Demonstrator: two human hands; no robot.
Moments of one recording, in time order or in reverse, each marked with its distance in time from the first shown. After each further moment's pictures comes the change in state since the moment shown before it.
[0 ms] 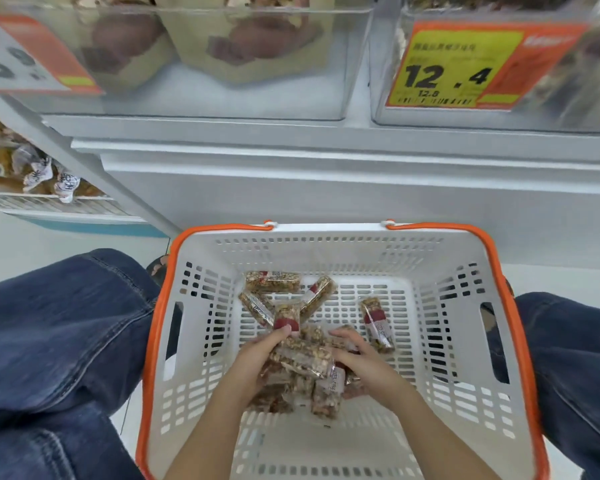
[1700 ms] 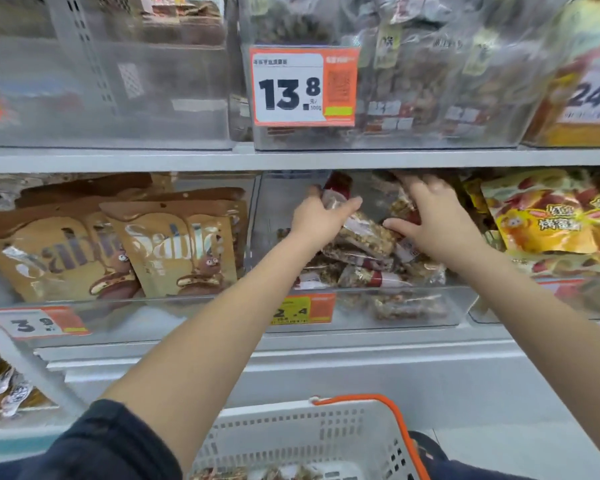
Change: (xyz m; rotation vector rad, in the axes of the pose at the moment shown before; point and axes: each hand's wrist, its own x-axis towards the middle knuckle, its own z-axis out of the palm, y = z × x) left_hand -0.216 0.356 0.276 0.643 0.145 1.253; right_hand -0.242 -0.352 -0.195 -1.077 1.242 -1.038
